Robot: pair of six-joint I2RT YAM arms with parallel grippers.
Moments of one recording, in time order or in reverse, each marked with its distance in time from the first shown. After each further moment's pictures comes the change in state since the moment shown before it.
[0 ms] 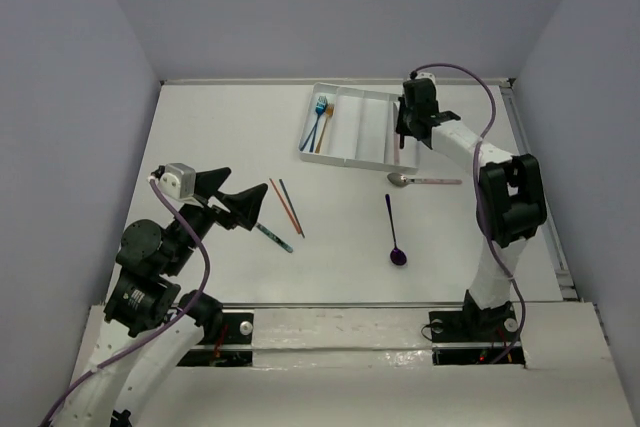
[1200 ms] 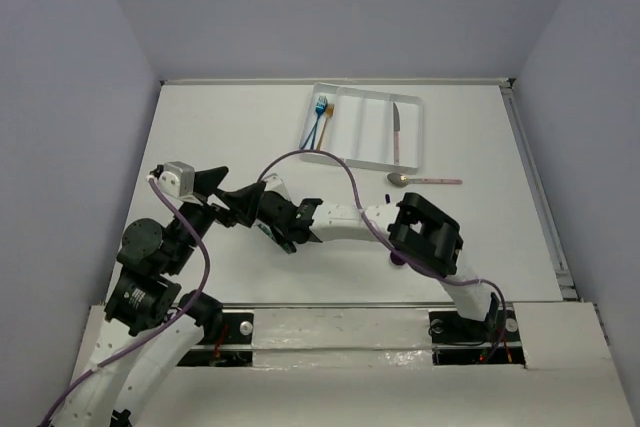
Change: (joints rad) left arm 0.000 0.007 0.000 0.000 -0.039 -0.001; right arm 0.850 0.283 0.150 -0.177 0.118 0.191
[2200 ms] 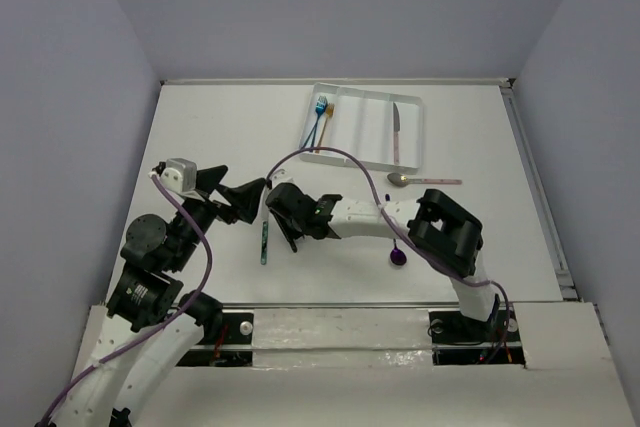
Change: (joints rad) left arm 0.000 0.023 0.000 0.000 -0.032 0.000; right arm -0.056 -0.129 -0.174 0.140 -0.115 -0.106
